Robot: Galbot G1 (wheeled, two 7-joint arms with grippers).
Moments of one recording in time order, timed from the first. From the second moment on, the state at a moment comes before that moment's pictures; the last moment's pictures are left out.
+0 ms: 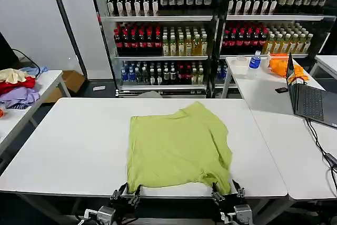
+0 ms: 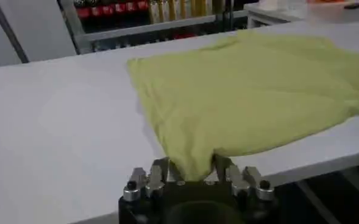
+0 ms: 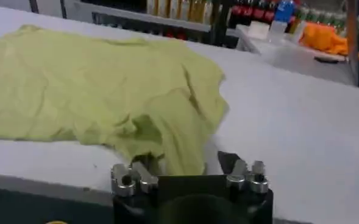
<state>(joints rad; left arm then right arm) 1.59 -1.12 -0.24 -2.15 -0.28 0.55 -0.27 -1.59 1.20 0.28 2.14 0.23 -0.51 0.36</state>
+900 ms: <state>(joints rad) 1.59 -1.04 -0.34 -2.22 -0.34 0.55 -0.24 -1.65 1.14 0.35 2.27 0.25 -0.49 0.33</state>
